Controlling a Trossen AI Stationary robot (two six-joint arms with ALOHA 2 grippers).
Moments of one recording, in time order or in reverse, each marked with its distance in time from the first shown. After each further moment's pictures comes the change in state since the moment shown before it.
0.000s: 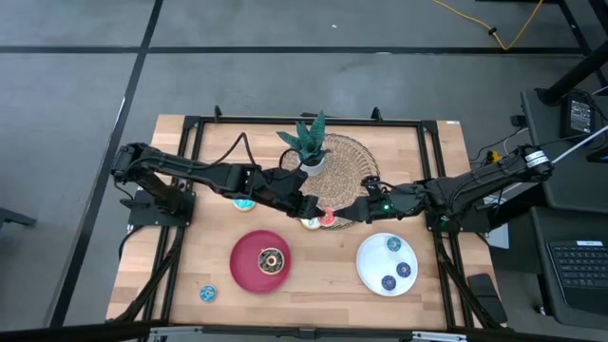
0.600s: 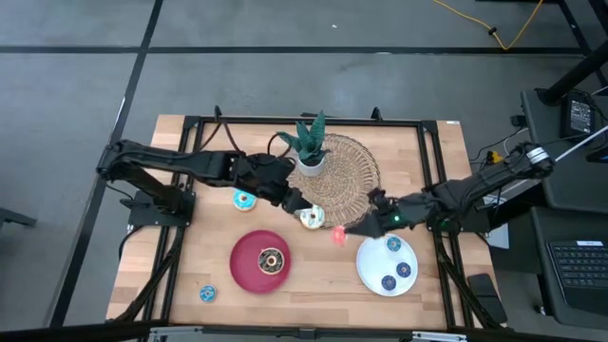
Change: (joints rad) left arm 0.045 -0.127 0.000 -0.182 0.040 0.215; right arm 0.112 -0.053 0.001 -0.127 -0.071 -0.040
